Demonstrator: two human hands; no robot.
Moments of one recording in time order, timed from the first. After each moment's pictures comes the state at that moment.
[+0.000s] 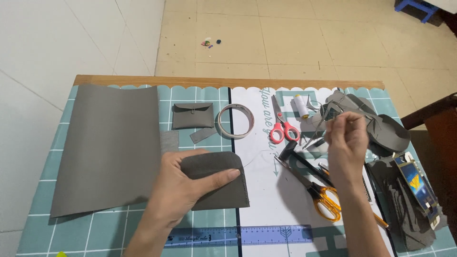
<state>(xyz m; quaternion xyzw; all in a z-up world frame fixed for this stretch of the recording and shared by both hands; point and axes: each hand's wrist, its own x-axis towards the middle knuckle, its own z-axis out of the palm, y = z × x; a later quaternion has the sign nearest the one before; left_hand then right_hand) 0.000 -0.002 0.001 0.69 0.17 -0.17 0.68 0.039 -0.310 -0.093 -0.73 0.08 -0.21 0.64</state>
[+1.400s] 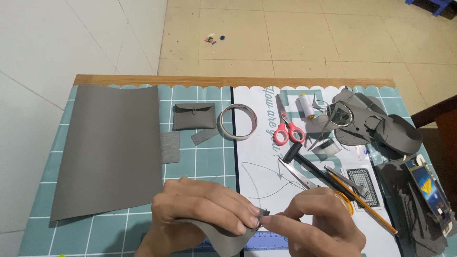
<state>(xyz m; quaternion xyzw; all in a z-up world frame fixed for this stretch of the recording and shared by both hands) -0.014 0.002 -0.026 0.52 -0.42 0.06 0.75 -0.075 -0.194 -0.021 -0.85 -0.14 -0.31 0.39</state>
